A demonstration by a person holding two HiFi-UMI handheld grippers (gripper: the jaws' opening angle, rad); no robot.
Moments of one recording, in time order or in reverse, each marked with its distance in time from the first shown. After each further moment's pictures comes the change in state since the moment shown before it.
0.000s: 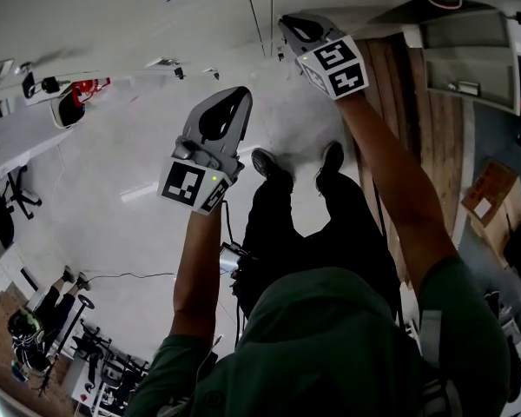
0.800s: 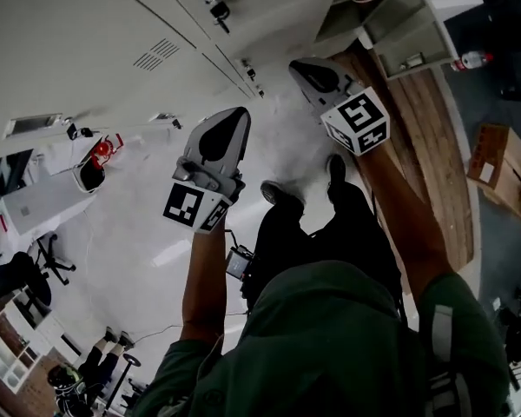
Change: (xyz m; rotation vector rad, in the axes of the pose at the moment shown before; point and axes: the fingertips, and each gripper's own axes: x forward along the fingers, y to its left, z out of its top) left arm 0.009 -0.094 0.114 0.092 -0.084 -0.234; right arm -0.204 0.007 0.082 0.039 -0.179 -0.134
